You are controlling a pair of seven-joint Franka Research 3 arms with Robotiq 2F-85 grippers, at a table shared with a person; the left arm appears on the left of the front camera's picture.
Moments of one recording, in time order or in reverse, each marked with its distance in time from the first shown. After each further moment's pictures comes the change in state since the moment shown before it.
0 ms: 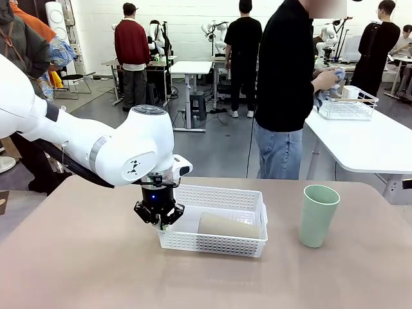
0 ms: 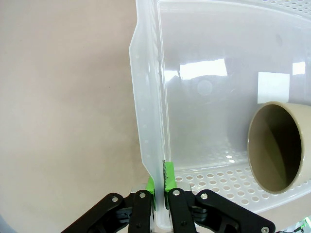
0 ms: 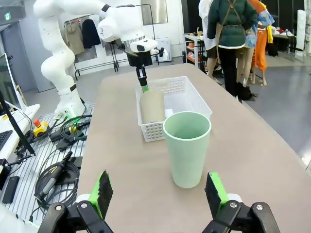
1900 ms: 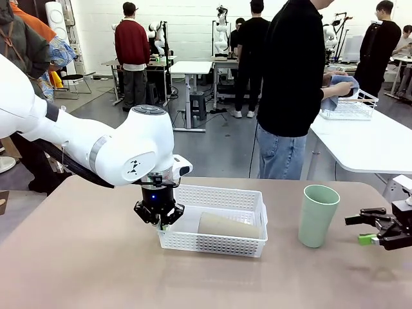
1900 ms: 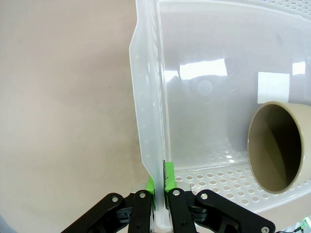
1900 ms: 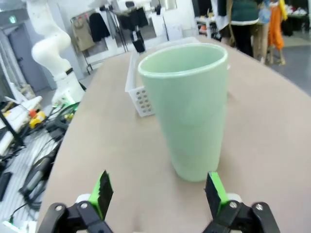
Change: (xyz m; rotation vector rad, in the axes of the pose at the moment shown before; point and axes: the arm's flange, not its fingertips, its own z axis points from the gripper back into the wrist) left arm 0.000 0.000 0.000 0.000 0.000 0.000; right arm -0.099 -0.041 -0.120 0.077 0.035 -0.081
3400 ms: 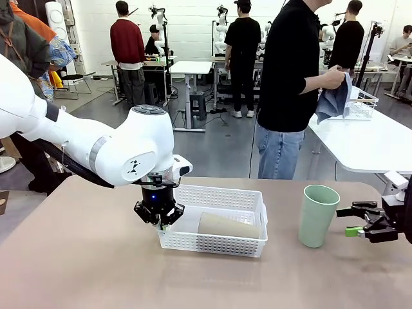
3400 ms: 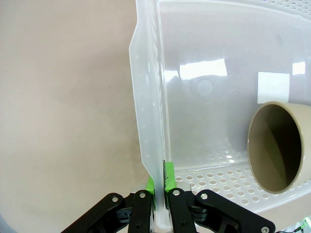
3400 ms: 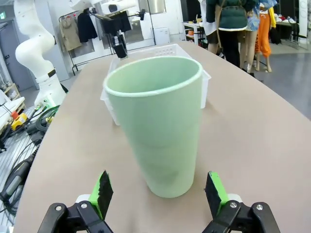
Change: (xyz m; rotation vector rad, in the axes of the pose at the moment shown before) left arm 0.000 0.000 0.000 0.000 0.000 0.000; right arm 0.004 -0.020 -0.022 -0.069 -0.006 0.037
